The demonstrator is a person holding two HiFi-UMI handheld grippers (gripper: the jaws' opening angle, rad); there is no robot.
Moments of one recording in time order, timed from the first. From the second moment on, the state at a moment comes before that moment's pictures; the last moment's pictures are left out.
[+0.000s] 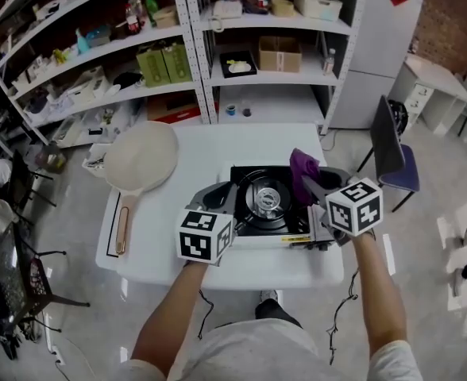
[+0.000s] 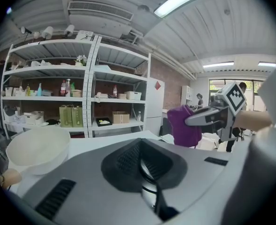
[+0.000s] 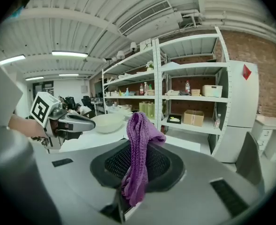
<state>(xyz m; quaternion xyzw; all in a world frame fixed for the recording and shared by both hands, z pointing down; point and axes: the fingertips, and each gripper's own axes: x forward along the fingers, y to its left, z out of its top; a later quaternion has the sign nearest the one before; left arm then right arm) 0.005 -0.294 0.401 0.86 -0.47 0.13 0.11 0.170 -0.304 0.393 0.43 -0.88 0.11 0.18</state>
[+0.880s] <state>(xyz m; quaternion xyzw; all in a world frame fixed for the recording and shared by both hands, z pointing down) 0.008 -0.212 0.404 0.88 -0.46 0.12 0.10 0.173 -0.192 0.387 0.52 -0.84 0.10 0.12</state>
